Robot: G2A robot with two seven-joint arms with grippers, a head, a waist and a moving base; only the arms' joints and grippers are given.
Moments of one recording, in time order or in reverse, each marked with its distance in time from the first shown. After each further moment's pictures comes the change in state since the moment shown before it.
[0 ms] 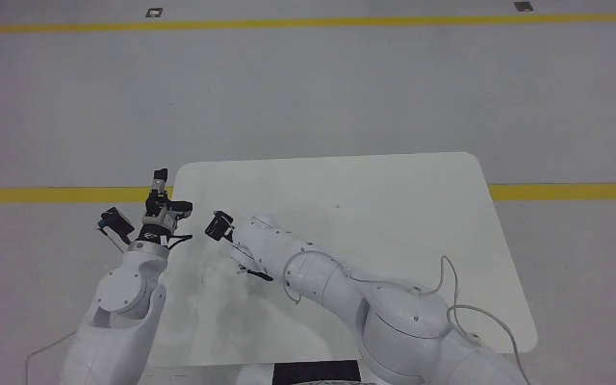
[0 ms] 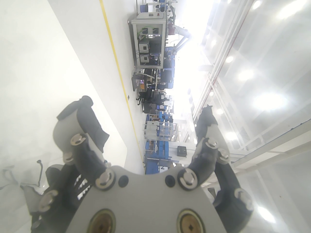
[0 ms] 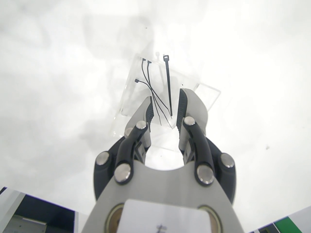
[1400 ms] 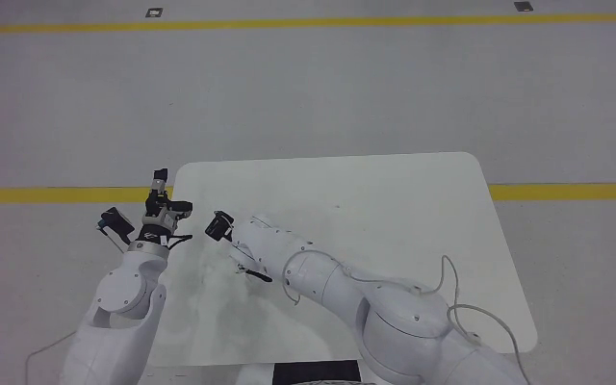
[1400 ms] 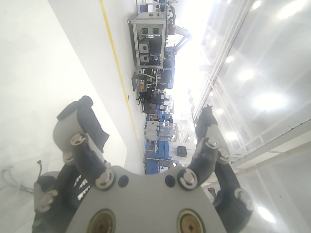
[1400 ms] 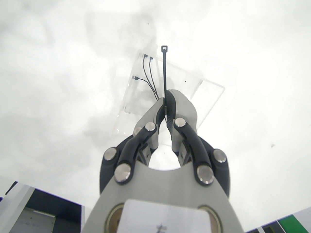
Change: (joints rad) left arm 0.000 0.000 0.000 0.000 0.000 0.000 0.000; right arm 0.004 0.002 0.000 -0.019 0.019 0.029 0.039
